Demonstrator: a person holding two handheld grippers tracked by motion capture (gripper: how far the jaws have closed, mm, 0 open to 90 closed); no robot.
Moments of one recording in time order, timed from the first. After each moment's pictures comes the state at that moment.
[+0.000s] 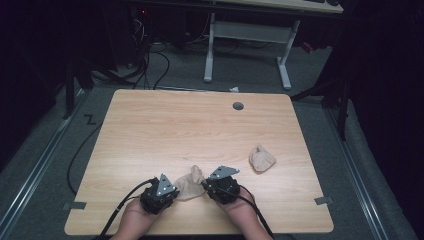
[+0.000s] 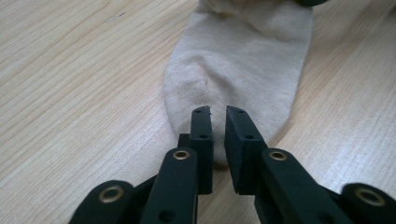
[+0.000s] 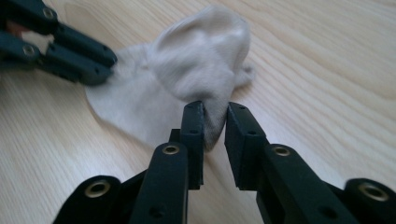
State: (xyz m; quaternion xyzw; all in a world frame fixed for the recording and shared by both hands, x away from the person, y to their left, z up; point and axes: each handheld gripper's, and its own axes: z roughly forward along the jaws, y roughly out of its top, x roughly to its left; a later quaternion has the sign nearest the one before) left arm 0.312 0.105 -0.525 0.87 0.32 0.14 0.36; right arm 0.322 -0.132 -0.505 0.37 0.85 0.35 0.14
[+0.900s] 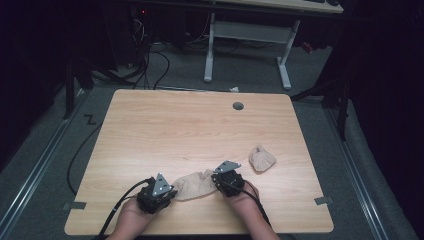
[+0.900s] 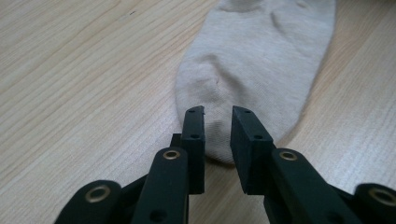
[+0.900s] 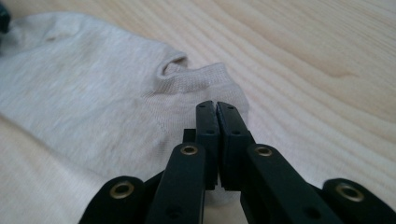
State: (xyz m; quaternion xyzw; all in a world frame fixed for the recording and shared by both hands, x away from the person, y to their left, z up) left arm 0.315 0.117 -0.523 0.88 0.29 0.15 0.35; right arm 0.346 -0.145 -0.520 0.39 0.85 0.30 0.18
